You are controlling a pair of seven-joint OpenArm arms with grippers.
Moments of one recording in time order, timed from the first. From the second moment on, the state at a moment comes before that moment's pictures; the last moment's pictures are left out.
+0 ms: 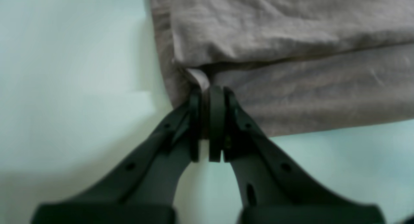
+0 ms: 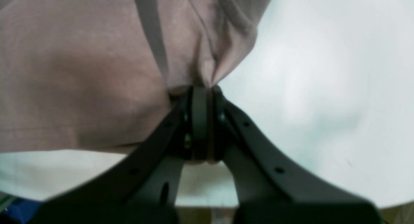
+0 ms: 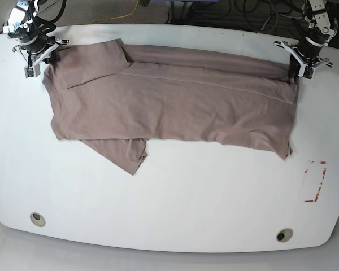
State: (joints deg) left arm 29.7 -12.9 -30.8 91.1 3.0 -37.7 11.9; right arm -30.2 15.9 38.4 96.7 21.9 32.1 -48.6
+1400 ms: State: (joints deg) left arm 37.4 -12.7 -31.8 95.5 1.8 -35.3 13.5; right arm -34.0 12.0 40.8 101.9 21.3 31.5 -52.4
